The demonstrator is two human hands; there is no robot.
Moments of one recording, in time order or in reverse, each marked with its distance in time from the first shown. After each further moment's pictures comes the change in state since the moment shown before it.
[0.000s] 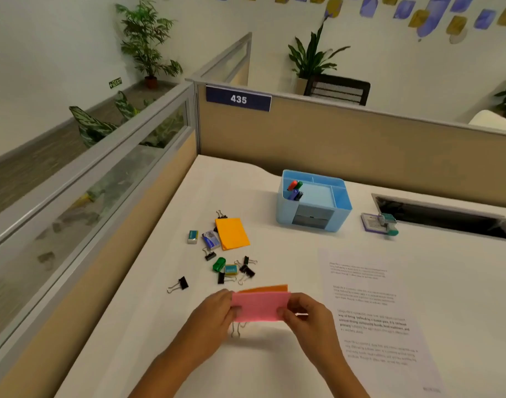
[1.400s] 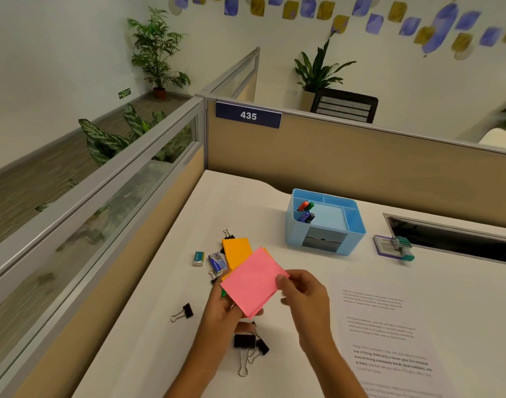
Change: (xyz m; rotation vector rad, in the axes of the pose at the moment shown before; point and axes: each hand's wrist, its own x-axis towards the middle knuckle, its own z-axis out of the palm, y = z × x) left_hand 0.038 0.011 -0.005 -1.039 0.190 -0.214; right_hand 0.070 -0.053 0.031 0.292 0.188 0.078
